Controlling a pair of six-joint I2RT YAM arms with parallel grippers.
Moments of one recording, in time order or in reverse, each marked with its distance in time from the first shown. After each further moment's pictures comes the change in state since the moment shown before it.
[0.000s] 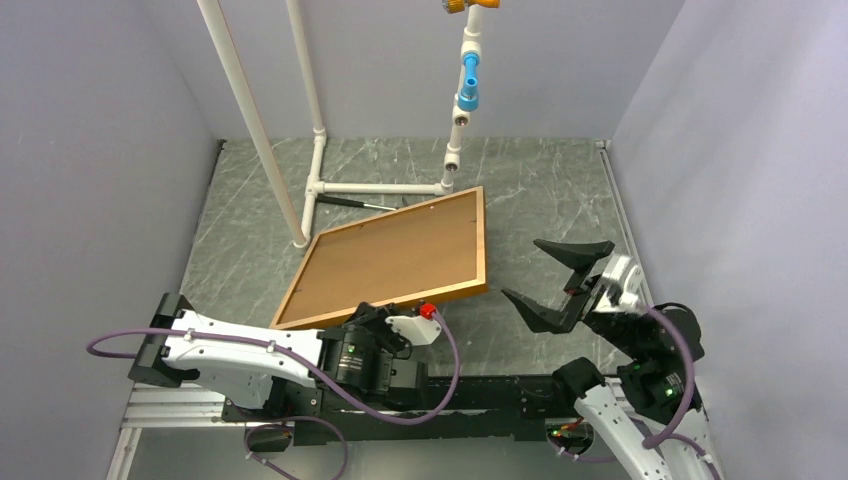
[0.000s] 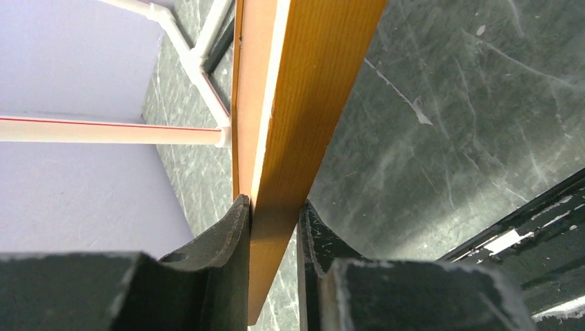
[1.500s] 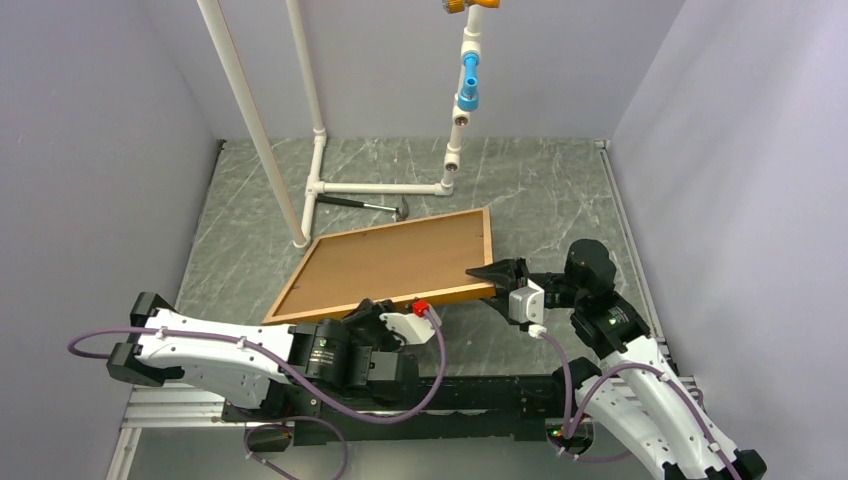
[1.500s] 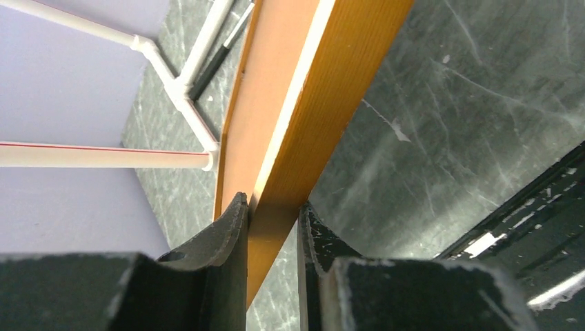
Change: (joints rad) left arm -0.003 -0.109 -0.024 0.140 0.053 0.135; right arm 0.007 0.378 -0.112 -0.027 -0.570 -1.073
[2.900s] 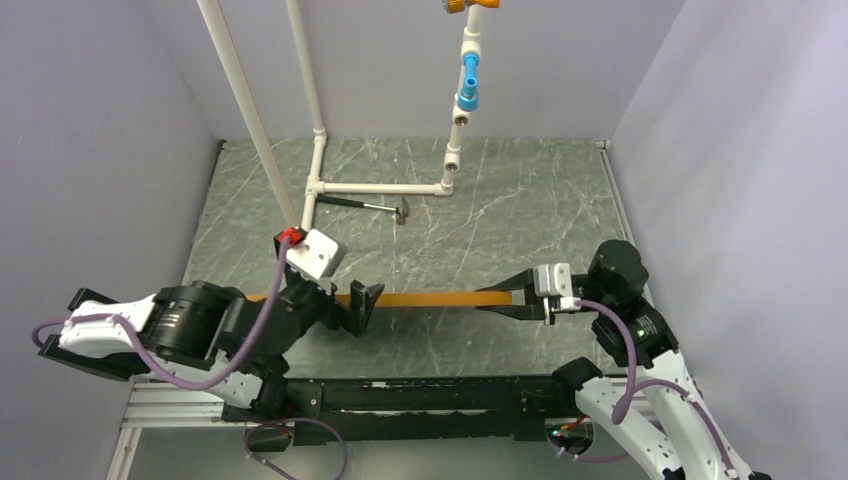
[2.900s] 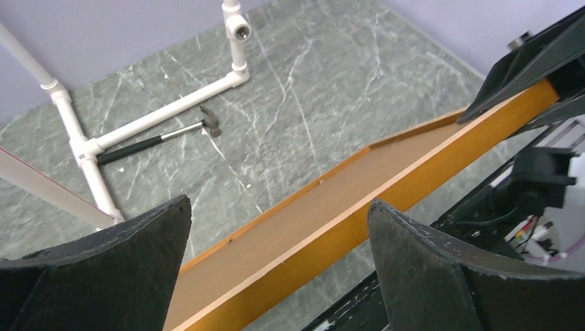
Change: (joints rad) left arm -0.064 -0.266 0.272 0.183 -0.095 -0.051; right arm -0.001 -0.064 0.166 -0.146 -0.100 0.481
